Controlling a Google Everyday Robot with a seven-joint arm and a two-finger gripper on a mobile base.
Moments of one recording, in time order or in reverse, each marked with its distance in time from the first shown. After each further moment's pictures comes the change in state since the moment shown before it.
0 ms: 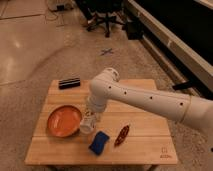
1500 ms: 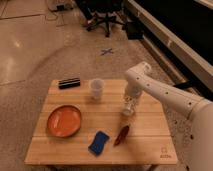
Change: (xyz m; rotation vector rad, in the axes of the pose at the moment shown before) arm 0.199 0.141 0.000 -0.191 0.221 0.067
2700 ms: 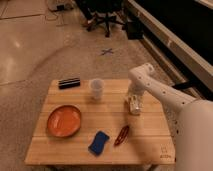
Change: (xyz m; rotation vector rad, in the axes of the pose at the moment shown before) arm 0.076 0.014 0.067 -0.011 0.039 -0.143
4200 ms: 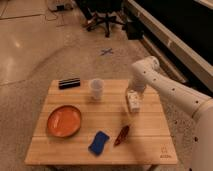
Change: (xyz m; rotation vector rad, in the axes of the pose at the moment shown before) arm -0.005 -0.014 -0.066 0.056 0.024 0.004
